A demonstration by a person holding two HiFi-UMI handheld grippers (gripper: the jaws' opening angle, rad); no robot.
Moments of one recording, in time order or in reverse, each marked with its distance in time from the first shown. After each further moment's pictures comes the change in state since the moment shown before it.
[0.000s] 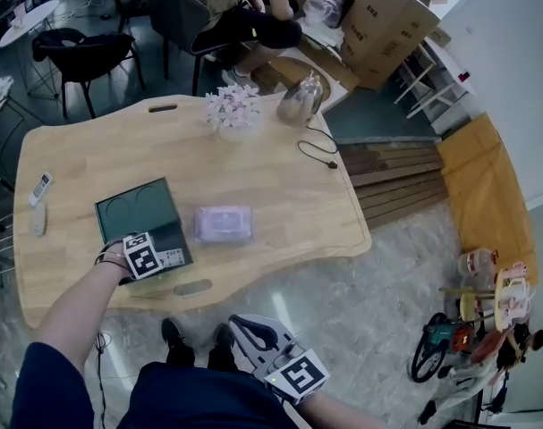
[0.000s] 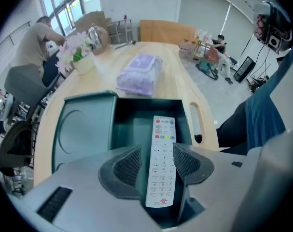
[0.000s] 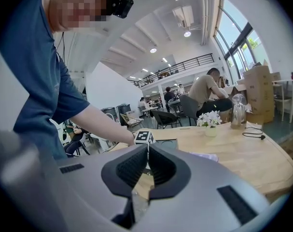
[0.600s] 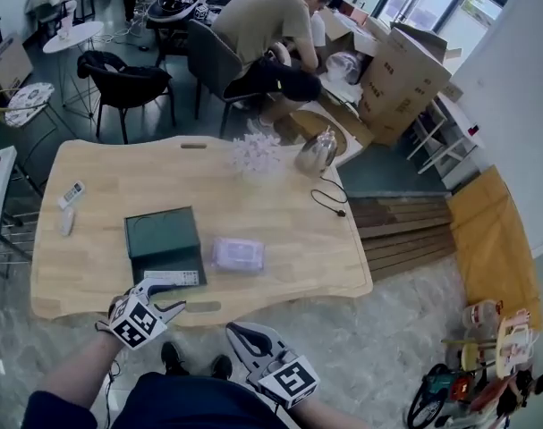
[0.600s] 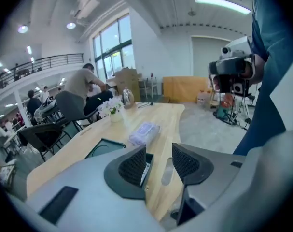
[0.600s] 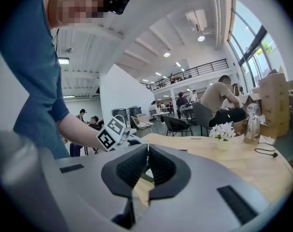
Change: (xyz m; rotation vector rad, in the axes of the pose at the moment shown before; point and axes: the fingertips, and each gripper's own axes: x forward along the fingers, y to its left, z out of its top) left arm -0.181 -0.099 0.042 -0.209 -0.596 0.269; right arm -0.001 0.034 0.034 -0.097 -0.037 0.122
